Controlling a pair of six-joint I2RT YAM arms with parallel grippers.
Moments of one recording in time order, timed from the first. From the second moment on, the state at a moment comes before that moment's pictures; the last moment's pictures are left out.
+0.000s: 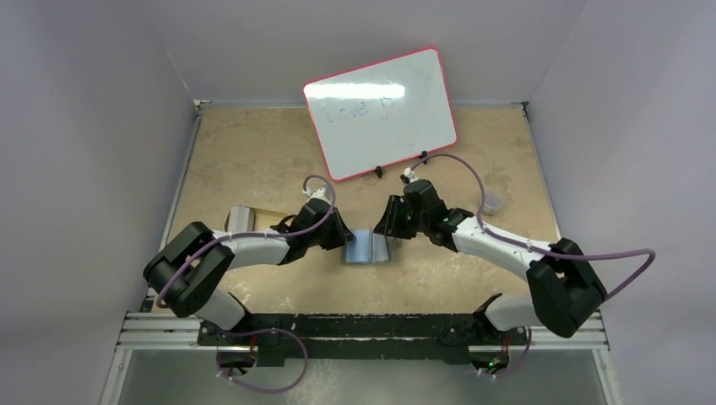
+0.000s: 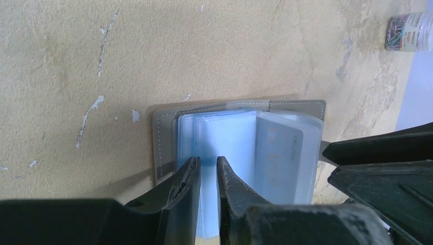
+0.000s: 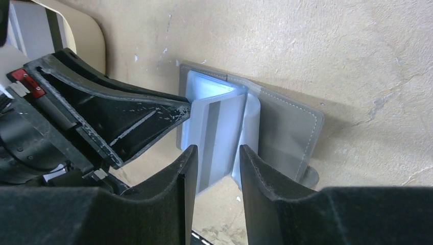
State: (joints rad) left arm -0.73 1.51 0.57 0.24 0.04 -0.95; right arm 0.66 1.37 0.73 -0.14 -0.12 0.77
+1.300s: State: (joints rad) left arm -0.80 1.51 0.71 0.09 0.03 -0.91; right arm 0.71 1.29 0.81 -0.25 -0.09 0.77
